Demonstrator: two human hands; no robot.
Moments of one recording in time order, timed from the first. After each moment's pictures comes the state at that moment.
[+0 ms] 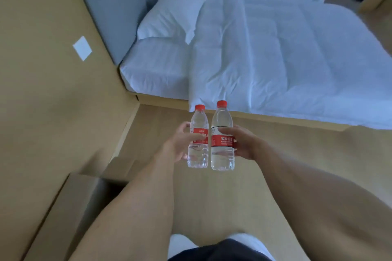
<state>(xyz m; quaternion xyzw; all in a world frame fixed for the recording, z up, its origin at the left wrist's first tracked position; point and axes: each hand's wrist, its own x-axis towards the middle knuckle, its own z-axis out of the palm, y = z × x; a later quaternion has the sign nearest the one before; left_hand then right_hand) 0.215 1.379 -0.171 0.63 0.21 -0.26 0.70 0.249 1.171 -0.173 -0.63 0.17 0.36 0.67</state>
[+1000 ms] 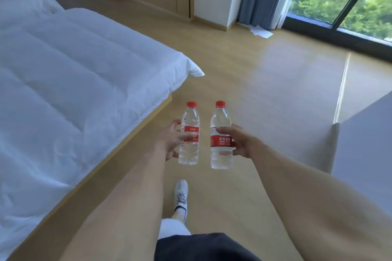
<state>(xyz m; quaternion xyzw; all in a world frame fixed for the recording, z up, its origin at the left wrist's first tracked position) 0.289 0.738 -0.171 0.67 -0.17 -0.55 0.47 0.104 0.602 -0.176 -0.47 0.53 -0.05 0.70</state>
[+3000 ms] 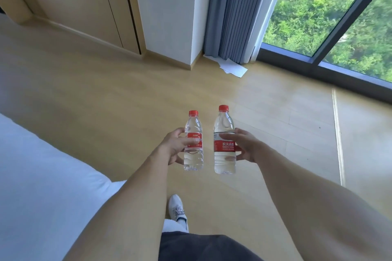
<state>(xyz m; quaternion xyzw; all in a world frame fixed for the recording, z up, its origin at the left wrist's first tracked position) 0.568 -0.198 -0.200 0.63 -0.19 -0.63 0.41 0.348 -0.293 -0.175 -0.46 0.57 -0.11 0.67</state>
